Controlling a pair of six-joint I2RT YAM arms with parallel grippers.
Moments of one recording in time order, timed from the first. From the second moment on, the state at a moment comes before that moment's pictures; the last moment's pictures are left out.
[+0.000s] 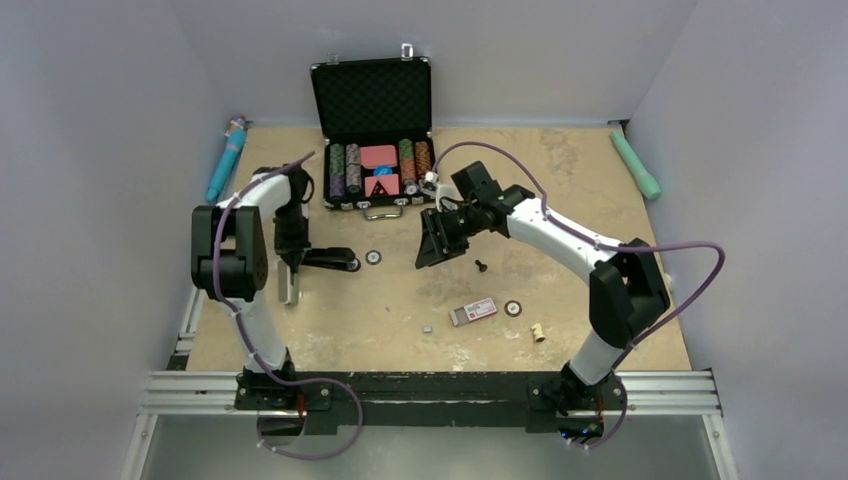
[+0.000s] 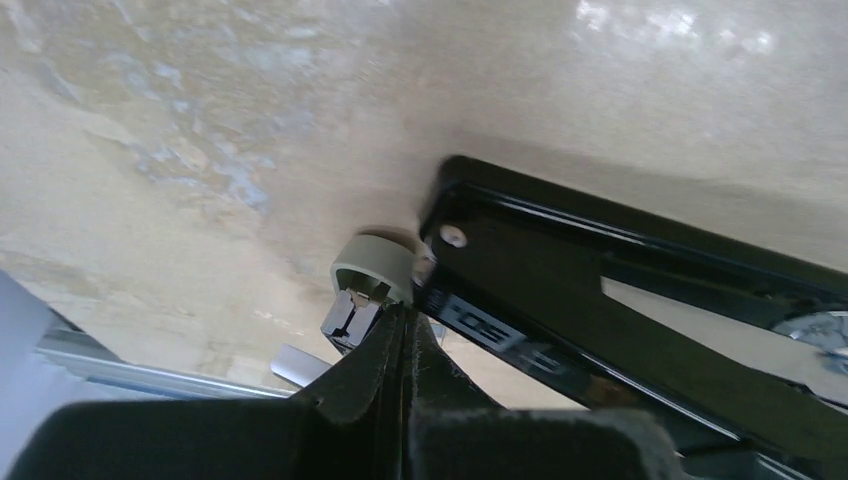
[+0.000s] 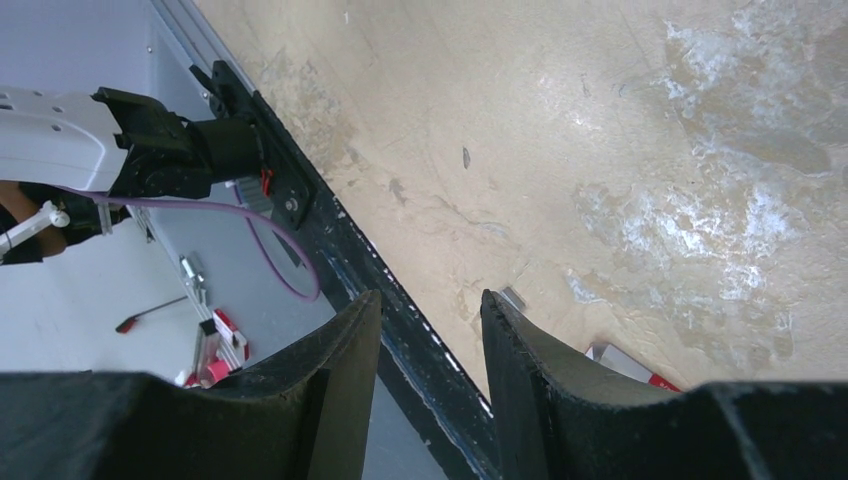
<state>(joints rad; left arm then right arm) 0.00 1.94 1.35 -1.09 -0.15 -0.17 0.62 1.68 1.30 -0.60 -0.65 0.37</state>
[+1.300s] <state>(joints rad) -0.32 1.21 1.07 -0.63 0.45 -0.49 0.59 1.66 1.30 -0.59 -0.65 0.37</state>
